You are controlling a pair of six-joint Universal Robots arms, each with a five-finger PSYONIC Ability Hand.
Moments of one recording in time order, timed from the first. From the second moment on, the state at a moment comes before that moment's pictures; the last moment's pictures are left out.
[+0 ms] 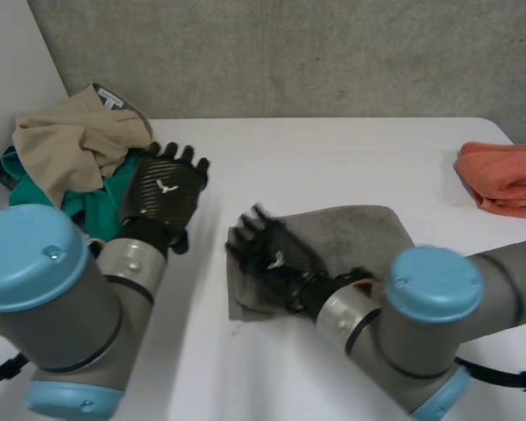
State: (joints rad) left arm 4.08 -1.84 -1.71 3.53 -1.77 3.68; right arm 2.19 -1.05 1.68 -0.48 1.20 2.36; left_hand 0.21 0.21 0.21 0.20 0.05; right_hand 0.23 0.21 0.21 0.21 0.04
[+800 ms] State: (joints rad) left arm 4.06 -1.80 -1.69 3.53 -1.78 3.64; right arm 2.29 -1.08 1.68 -0.49 1.36 2.39; left_hand 0.21 0.21 0.21 0.20 0.05; right_hand 0.75 0.85 0.88 0.89 0.70
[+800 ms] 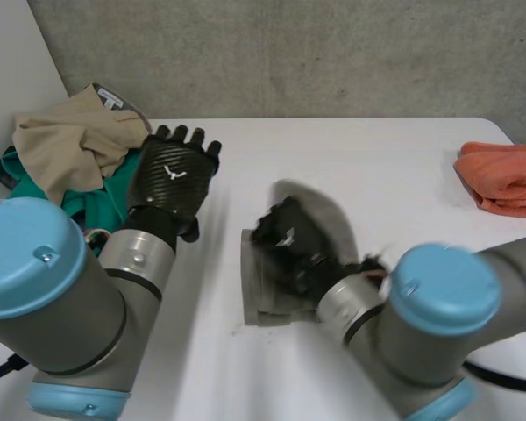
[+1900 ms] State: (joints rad) left arm 3.90 -2.00 -1.31 3.13 -1.81 3.33; right arm 2.08 -1.22 1.65 -0.19 1.47 2.73; left_hand 0.21 0.21 0.21 0.20 0.05; right_hand 0.39 0.40 0.38 0.37 0.17
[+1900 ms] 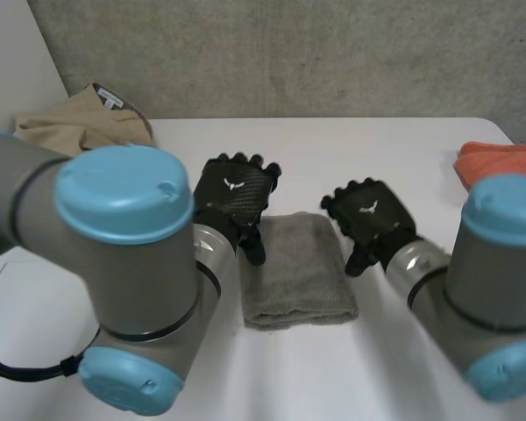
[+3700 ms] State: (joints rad) left arm 3.97 -1.93 -1.44 3.18 -1.62 3.32; right arm 2.18 -0.84 1.47 -0.48 1.46 2.73; left_hand 0.22 0.21 0.21 0.20 0.05; right_hand 0.84 0.82 0.82 0.82 0.60
